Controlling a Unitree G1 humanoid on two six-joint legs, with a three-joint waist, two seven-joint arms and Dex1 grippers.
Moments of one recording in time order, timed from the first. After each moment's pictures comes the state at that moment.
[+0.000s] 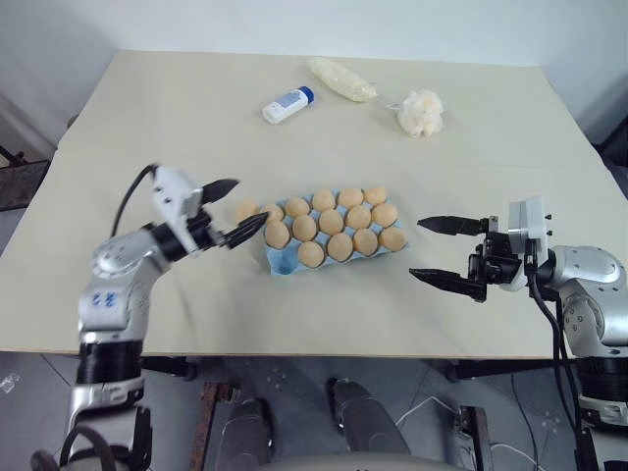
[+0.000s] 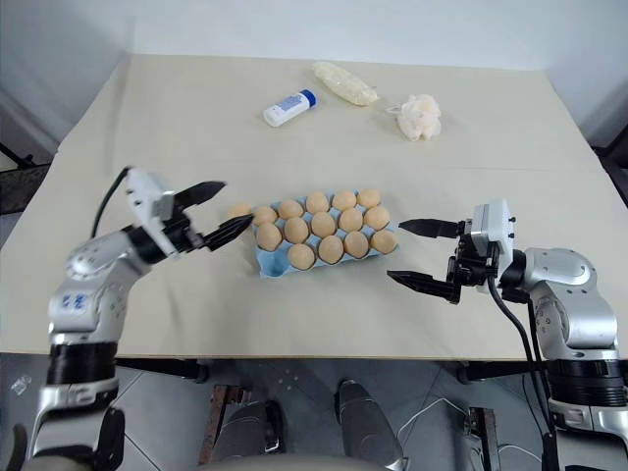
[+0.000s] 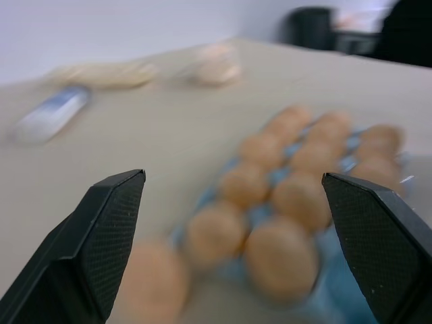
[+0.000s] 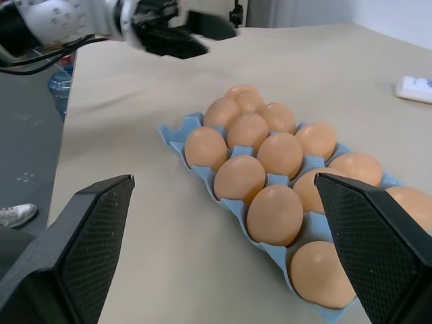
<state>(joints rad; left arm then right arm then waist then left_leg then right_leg) -0.29 0.49 0.25 -0.07 -0.38 0.31 -0.75 -0.33 -0.71 -0.15 -0.01 0.58 0.24 1.31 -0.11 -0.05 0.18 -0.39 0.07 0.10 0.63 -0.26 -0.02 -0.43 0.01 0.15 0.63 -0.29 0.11</state>
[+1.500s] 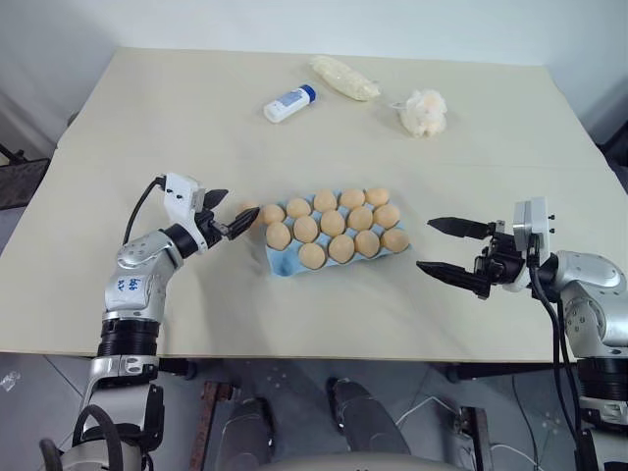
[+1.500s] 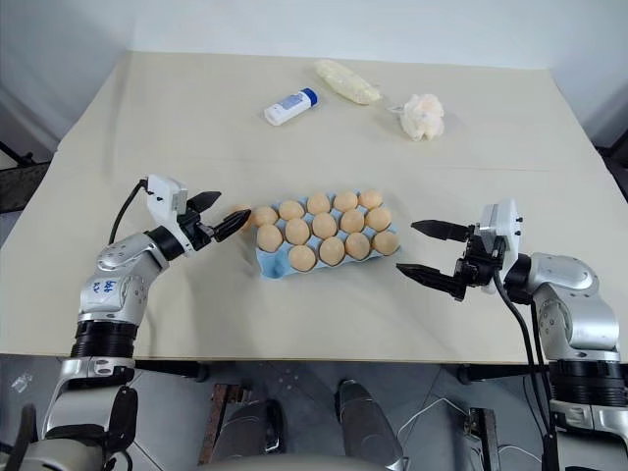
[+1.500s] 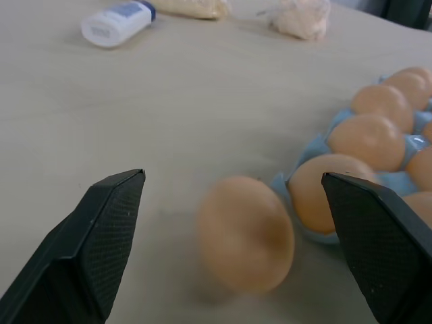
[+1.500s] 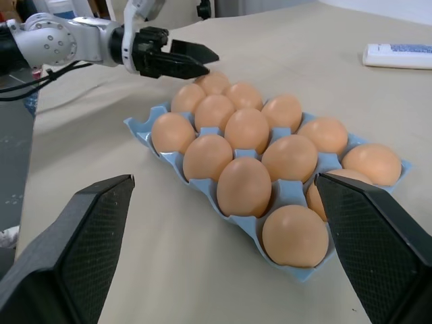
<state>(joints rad) -0.58 0.45 0.13 0.39 -0.31 0.26 -0.64 -0.28 -0.71 -0.19 0.02 0.60 0.27 1.25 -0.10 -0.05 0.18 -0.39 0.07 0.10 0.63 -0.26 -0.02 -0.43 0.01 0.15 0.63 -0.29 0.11</state>
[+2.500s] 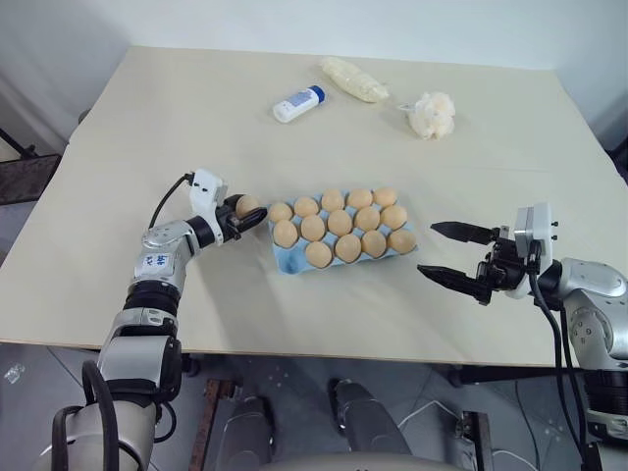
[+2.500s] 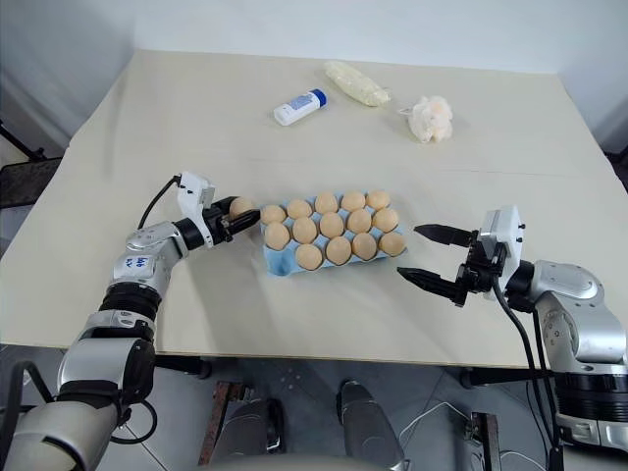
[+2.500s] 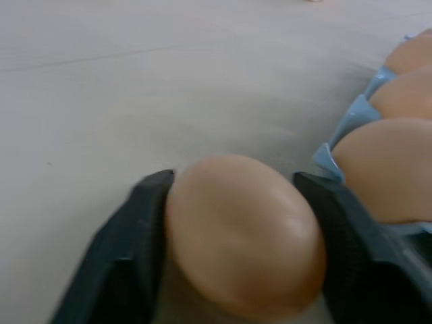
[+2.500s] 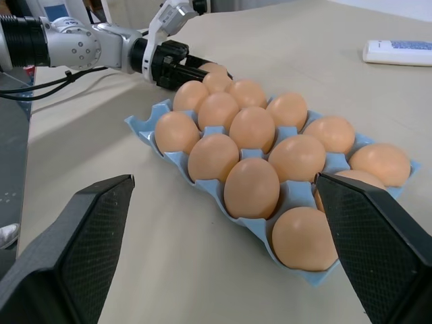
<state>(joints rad) -0.82 0.40 0.10 0.90 -0.21 0.05 -0.76 -0.24 -0.72 -0.21 -0.04 0.60 0.29 1.20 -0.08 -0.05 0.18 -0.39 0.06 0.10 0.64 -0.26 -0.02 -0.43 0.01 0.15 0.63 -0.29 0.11</state>
